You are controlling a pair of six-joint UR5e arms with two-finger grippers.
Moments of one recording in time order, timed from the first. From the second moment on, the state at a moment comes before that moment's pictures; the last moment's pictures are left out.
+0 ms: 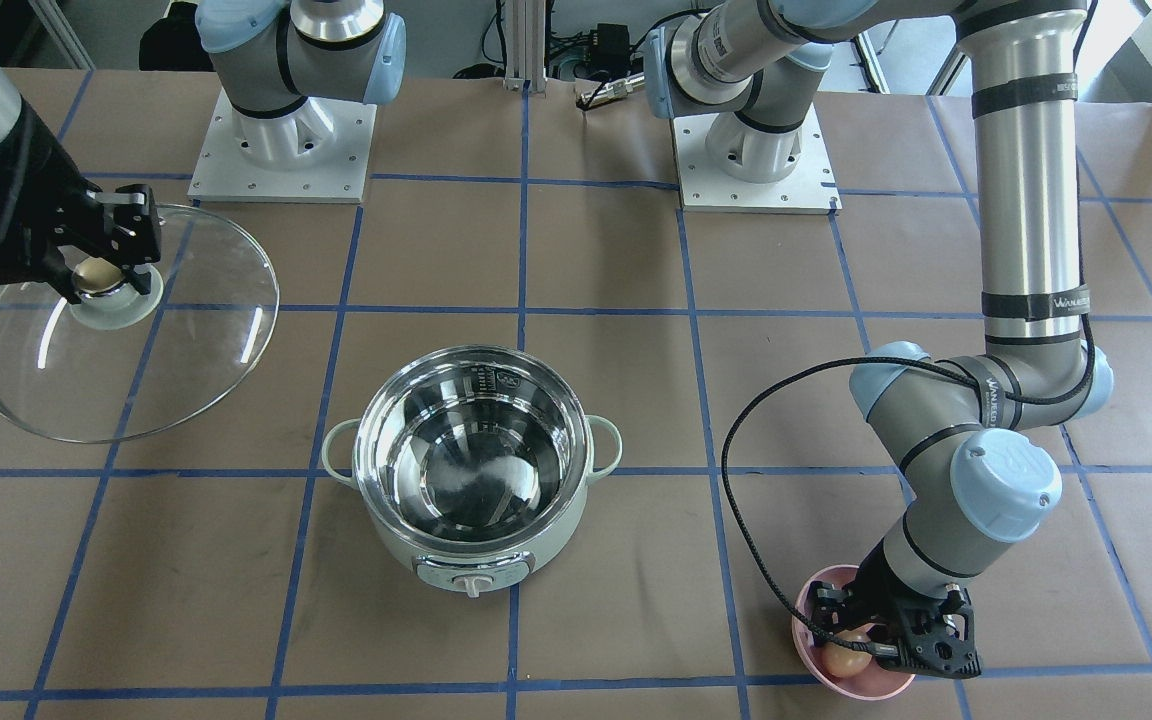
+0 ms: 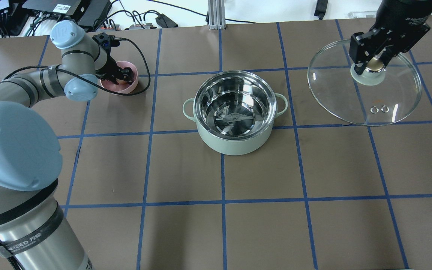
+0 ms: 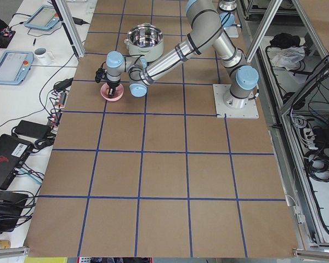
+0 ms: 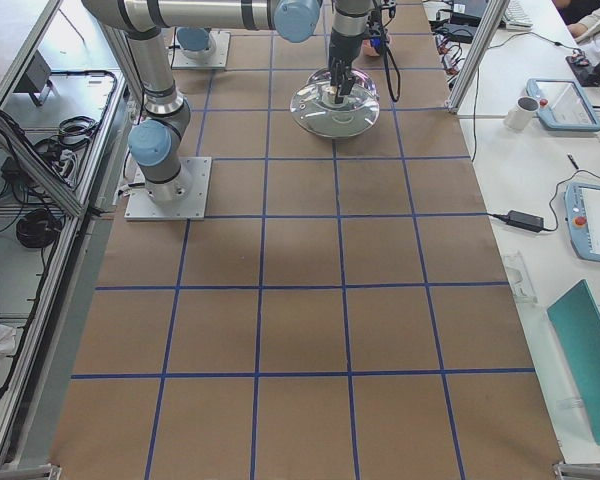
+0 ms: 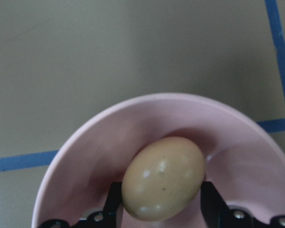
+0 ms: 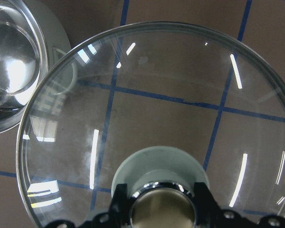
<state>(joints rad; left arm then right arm) -1.38 -2.25 -1.54 -0.69 1.45 0.29 1.43 -1.50 1.44 -1.46 -1.61 -0.34</state>
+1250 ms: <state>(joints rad) -1.38 -2.25 -1.54 -0.68 1.45 0.30 1.41 -1.53 1.44 -1.45 -1.62 -0.38</state>
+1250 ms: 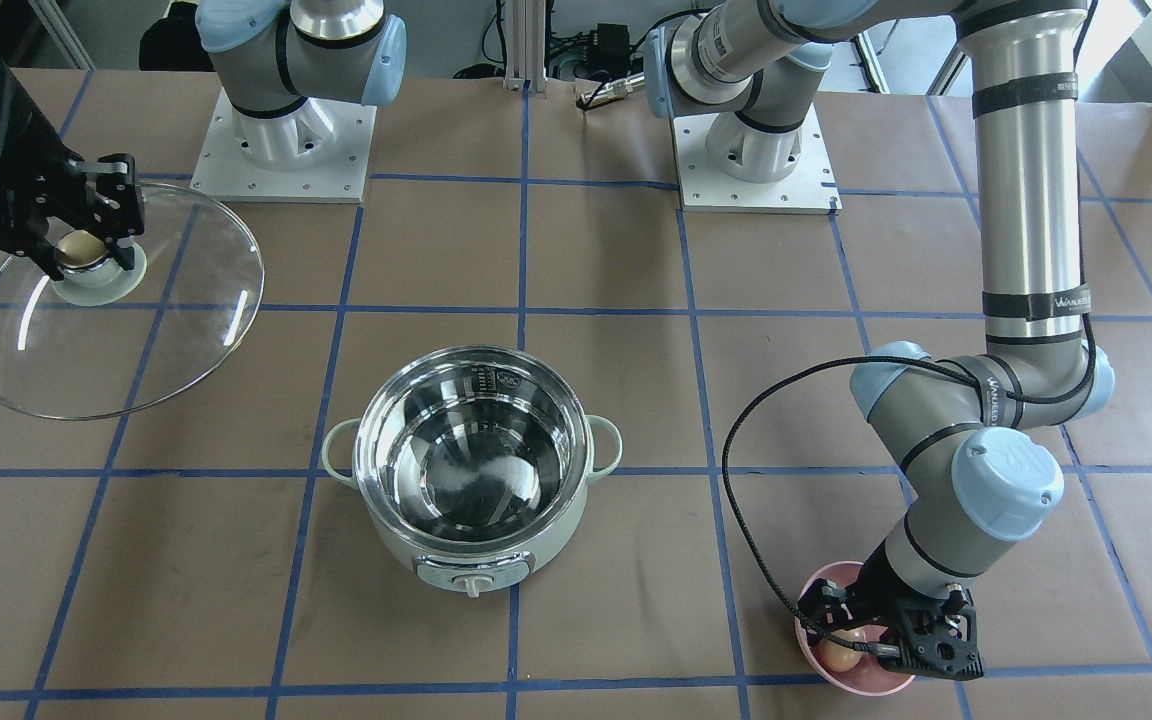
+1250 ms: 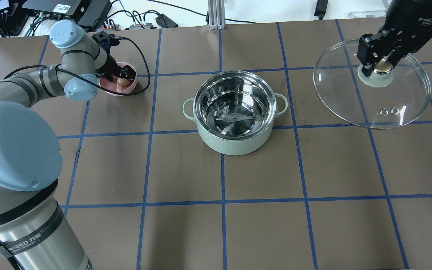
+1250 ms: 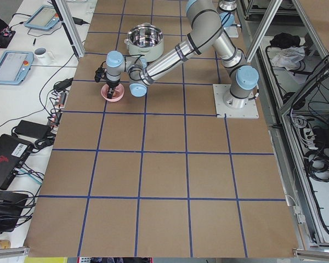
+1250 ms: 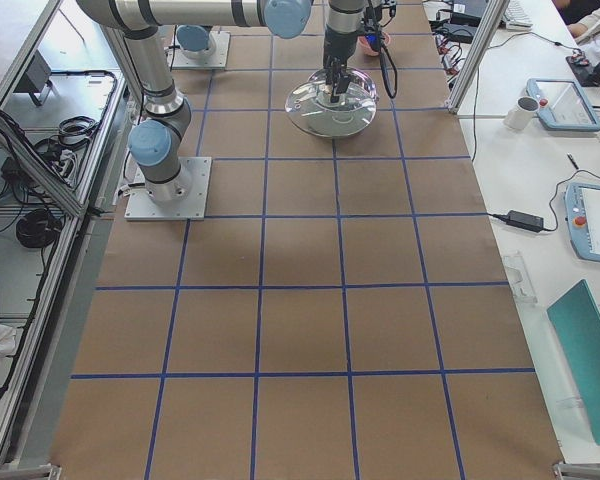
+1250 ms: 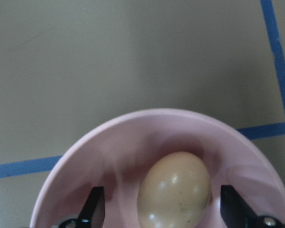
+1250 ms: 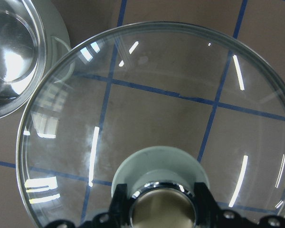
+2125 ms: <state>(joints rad) -1.38 -2.26 -1.54 -0.62 1.46 0.30 1.40 -1.53 1.44 -1.45 -1.62 -0.39</state>
